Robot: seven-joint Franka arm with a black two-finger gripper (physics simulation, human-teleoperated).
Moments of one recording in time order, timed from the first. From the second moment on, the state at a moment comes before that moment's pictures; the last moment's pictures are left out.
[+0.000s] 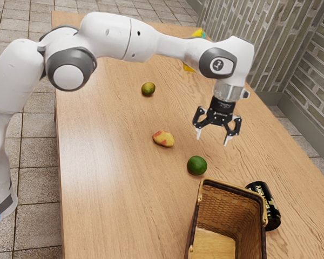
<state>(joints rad) -0.06 0.45 0.03 -1.27 -0.28 1.63 -1.19</state>
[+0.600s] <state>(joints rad) -0.12 0.25 0.05 -1.61 -0.35 1.86 -1.04</state>
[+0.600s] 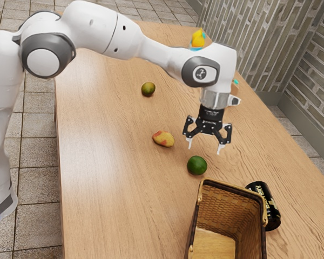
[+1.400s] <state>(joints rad) -0.16 0.19 0.08 -1.79 -0.41 1.98 -0.99</state>
